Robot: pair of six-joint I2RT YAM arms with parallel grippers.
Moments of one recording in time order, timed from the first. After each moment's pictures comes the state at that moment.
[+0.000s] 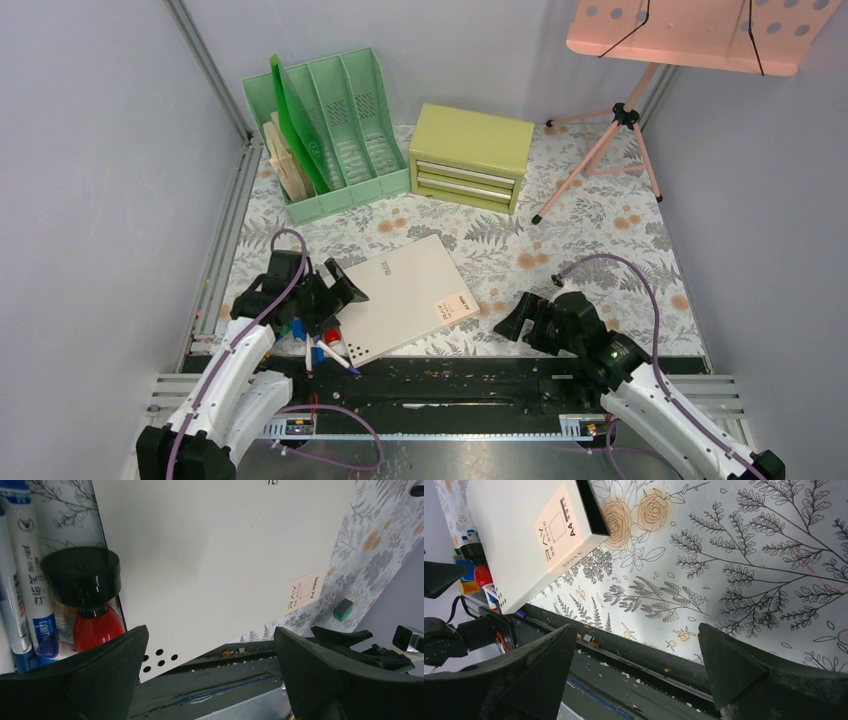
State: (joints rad) left arm -0.18 0.77 0.52 -0.74 0.32 -0.84; right arm 0.61 0.37 0.20 -0.57 -0.12 0.92
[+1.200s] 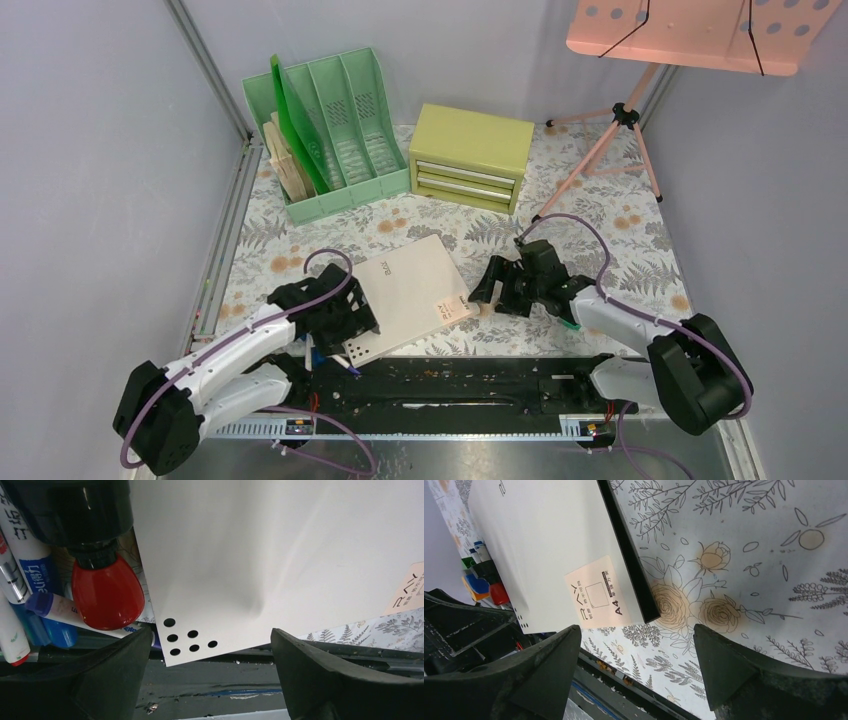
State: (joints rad) left arm -0.63 0.93 0.52 -0.84 0.03 -1.10; right arm 0.51 1.21 0.46 -0.13 -0.31 0.82
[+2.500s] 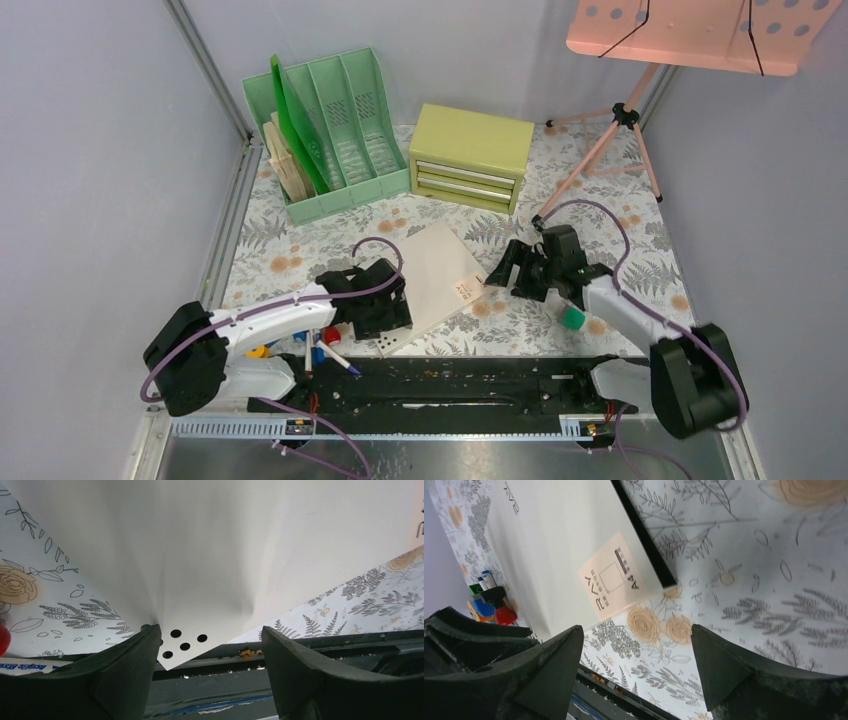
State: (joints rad) left arm -0.89 1.26 0.68 -0.65 -0.06 -1.12; right arm 0.33 1.13 0.49 -0.23 -0.35 0.70
